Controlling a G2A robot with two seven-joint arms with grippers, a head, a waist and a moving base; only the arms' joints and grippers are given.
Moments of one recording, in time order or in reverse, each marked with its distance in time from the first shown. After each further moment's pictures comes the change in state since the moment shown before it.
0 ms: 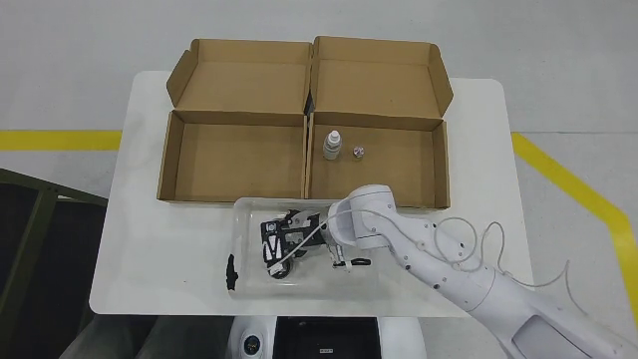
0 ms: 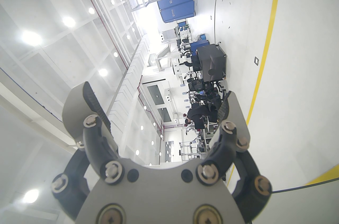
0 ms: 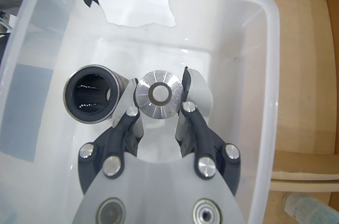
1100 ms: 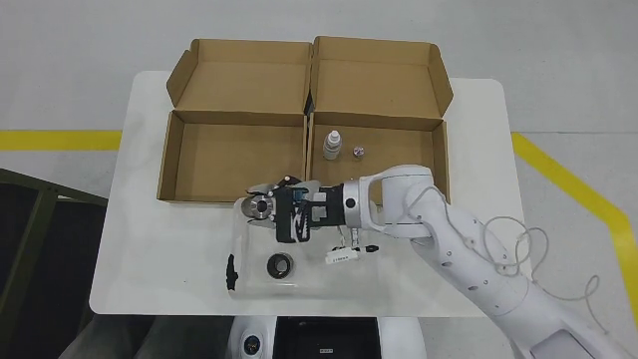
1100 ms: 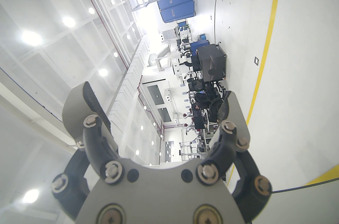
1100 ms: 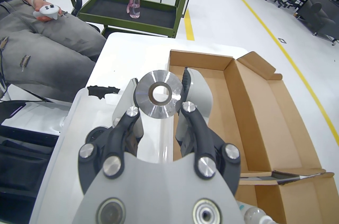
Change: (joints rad) left arm 0.000 0.000 0.000 0.000 0.000 0.000 0.000; right arm -0.053 0.037 0.232 -0.217 0.080 -0.004 -0.225
